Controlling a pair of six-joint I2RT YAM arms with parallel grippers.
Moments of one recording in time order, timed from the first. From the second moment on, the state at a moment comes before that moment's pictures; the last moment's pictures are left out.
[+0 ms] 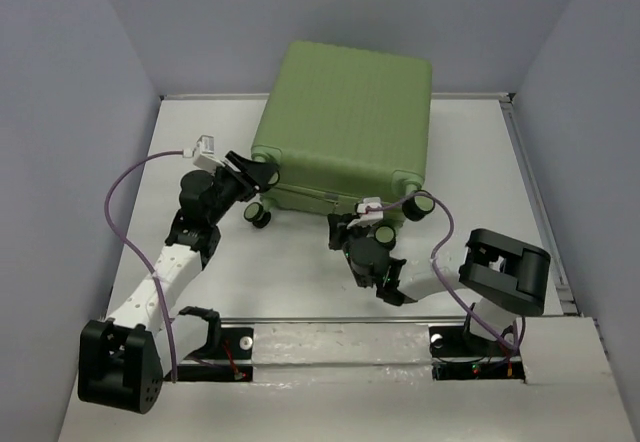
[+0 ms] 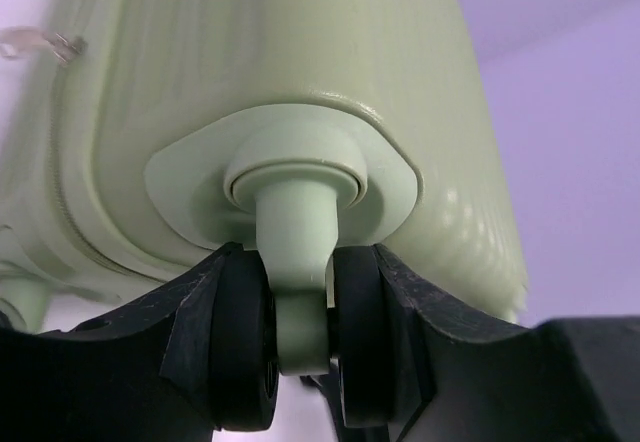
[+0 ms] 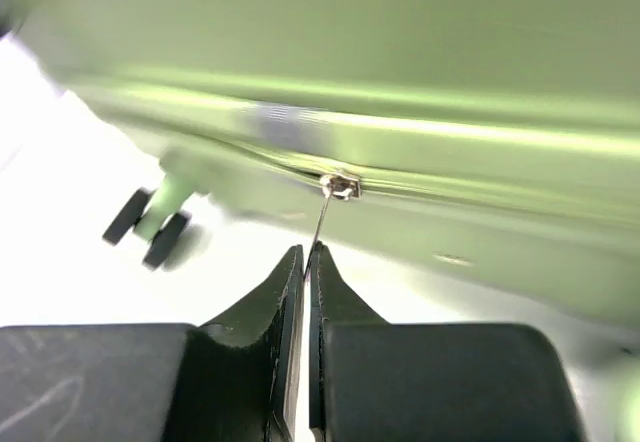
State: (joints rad) left arm -0.20 1.01 0.56 0.36 0.23 -0.95; right arm 1.16 1.63 0.54 1.05 0.87 0.45
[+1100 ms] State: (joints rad) left arm -0.43 1.07 0.60 0.26 0.51 -1.16; right arm 1.24 1.67 0.74 0.77 0.33 0.47
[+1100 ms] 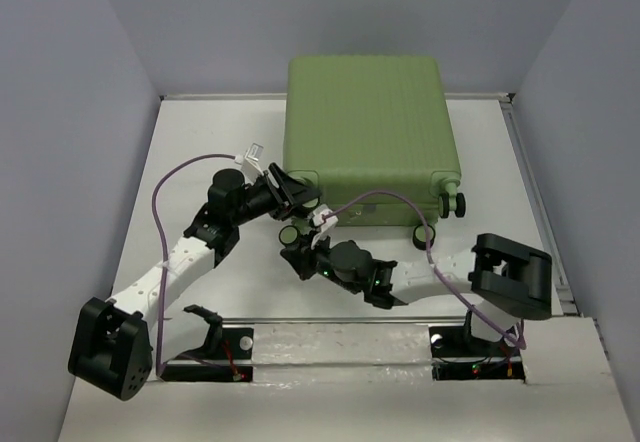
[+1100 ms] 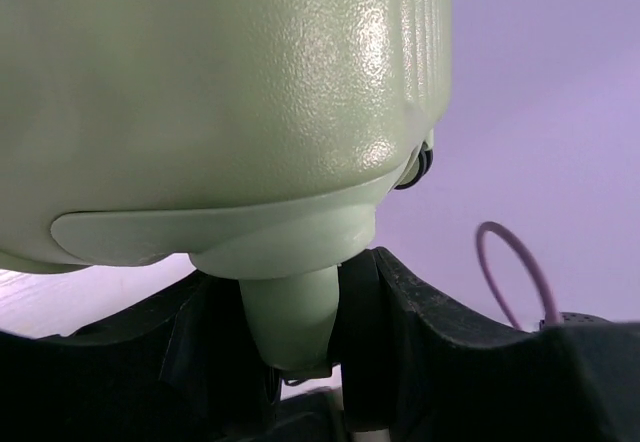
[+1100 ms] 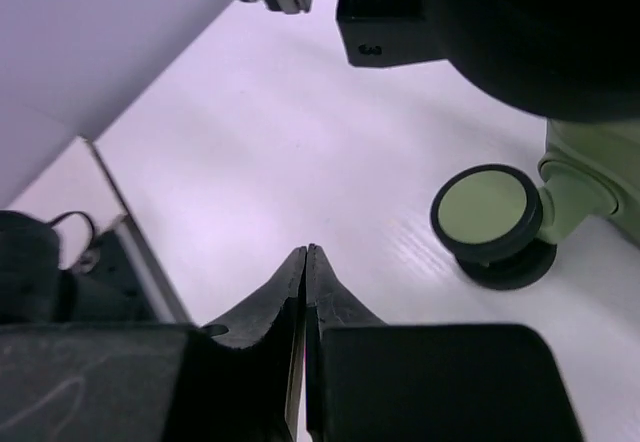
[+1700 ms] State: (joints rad) left arm -0.44 1.05 0.60 0.23 0.47 -1.14; right arm 1.05 1.17 0.48 0.37 0.51 0.61
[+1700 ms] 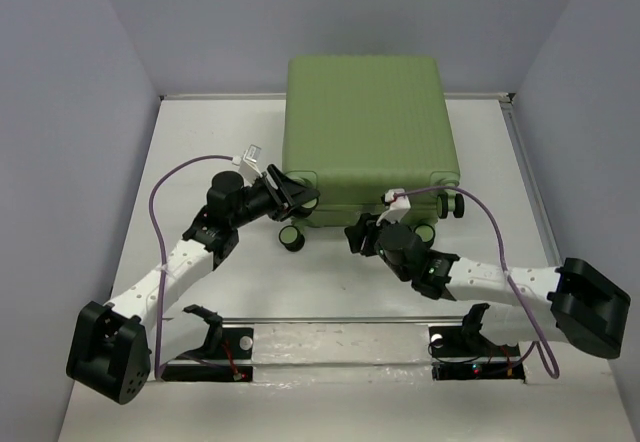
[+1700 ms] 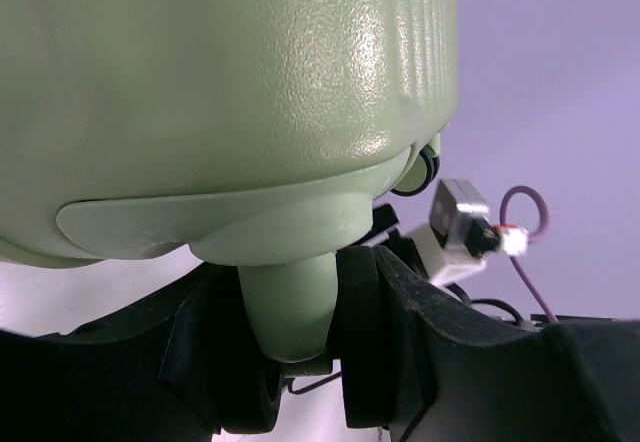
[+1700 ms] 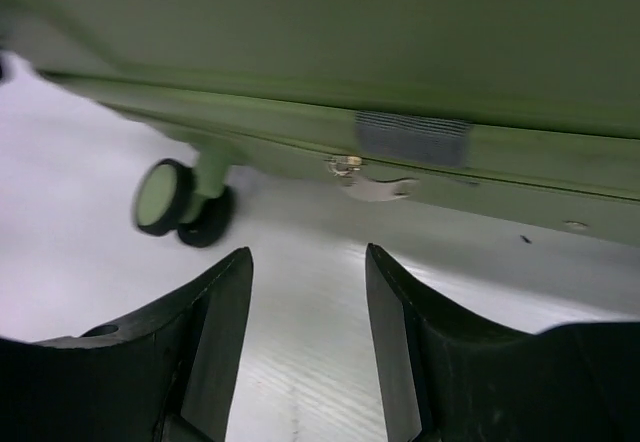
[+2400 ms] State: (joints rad) left arm -0.44 1.04 0.55 0.29 0.47 -1.14; right arm 0.96 1.38 0.58 0.41 0.57 0.48
